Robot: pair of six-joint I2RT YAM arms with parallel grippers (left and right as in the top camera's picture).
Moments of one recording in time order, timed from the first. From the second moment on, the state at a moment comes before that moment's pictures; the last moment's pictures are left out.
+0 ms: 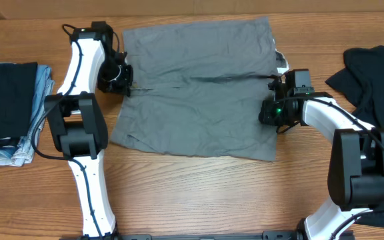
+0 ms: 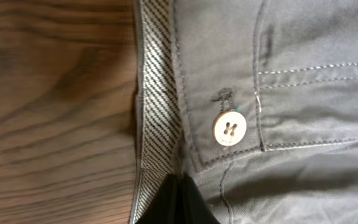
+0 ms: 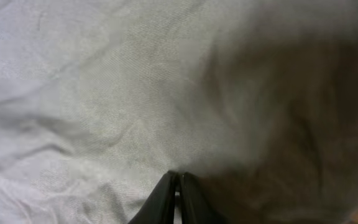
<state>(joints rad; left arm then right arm) 0.04 2.46 2.15 -1.33 0.20 0.00 0.03 1.87 1.06 -0.48 -0.32 0.12</state>
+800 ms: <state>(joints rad) -0.09 2.46 2.37 -1.15 0.30 -0.05 0.02 1.86 1.49 -0.55 -0.25 0.12</state>
